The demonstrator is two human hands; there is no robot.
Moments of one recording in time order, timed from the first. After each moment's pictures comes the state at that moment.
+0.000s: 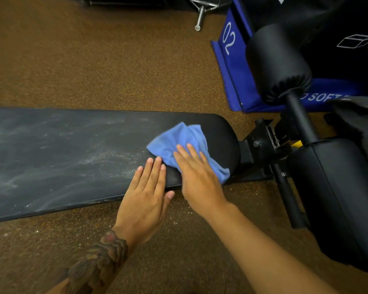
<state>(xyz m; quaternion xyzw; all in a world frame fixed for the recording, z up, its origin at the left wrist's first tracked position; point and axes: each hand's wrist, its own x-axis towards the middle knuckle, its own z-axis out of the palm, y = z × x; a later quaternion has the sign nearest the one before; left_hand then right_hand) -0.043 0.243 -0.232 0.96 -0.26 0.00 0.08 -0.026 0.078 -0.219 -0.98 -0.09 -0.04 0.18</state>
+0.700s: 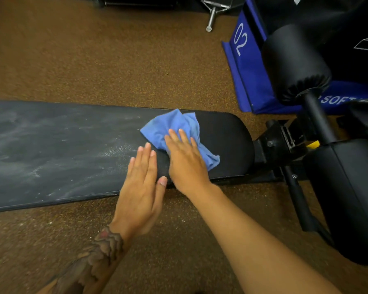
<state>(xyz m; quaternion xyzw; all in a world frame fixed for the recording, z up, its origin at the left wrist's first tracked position) -0.042 0.272 -0.211 0.94 -0.18 0.05 0.27 0.012 0.135 -0.208 -0.98 -0.08 0.00 0.19</state>
